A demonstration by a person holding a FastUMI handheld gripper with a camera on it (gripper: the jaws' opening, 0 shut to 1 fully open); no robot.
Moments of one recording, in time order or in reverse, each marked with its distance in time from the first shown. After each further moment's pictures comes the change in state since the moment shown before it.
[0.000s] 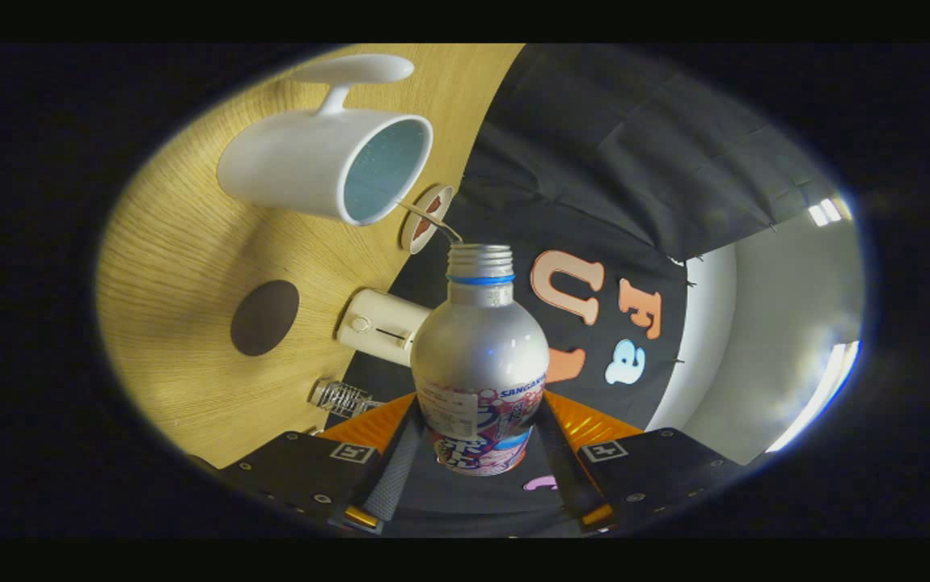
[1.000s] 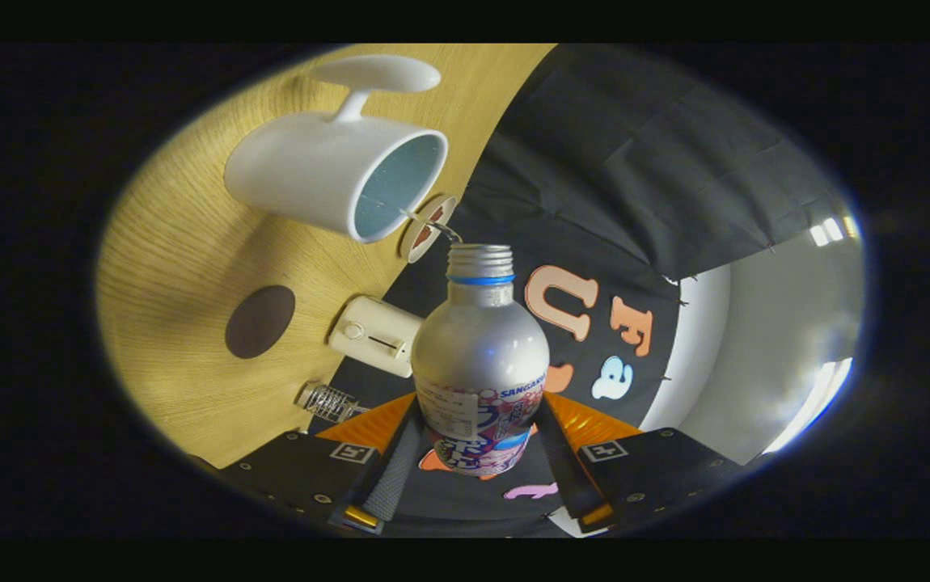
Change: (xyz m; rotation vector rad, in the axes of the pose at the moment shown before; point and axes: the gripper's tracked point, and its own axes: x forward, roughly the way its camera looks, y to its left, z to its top) arm 0.005 -0.009 0.012 -0.065 -0.052 -0.028
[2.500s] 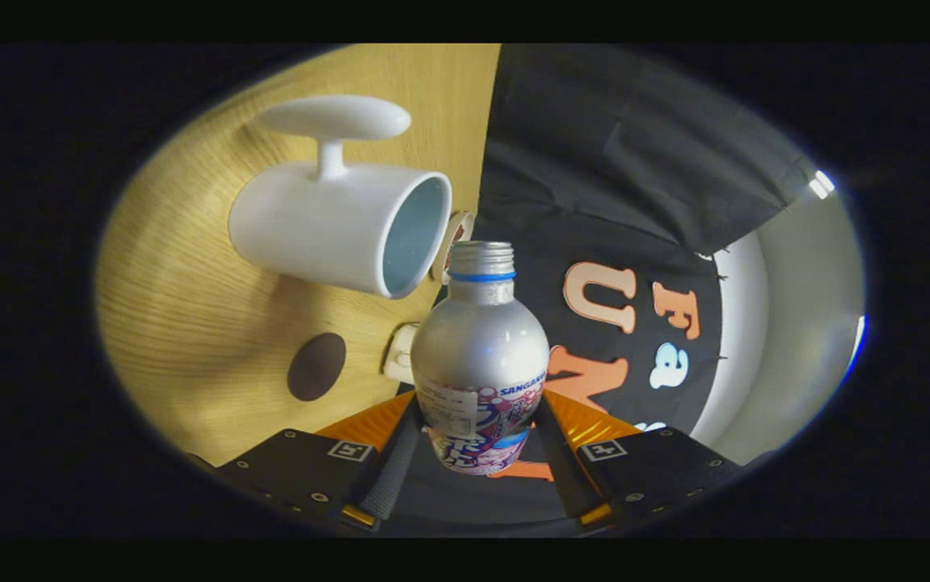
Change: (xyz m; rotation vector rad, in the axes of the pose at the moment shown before) arm -0.011 0.047 0.025 0.249 -0.030 0.195
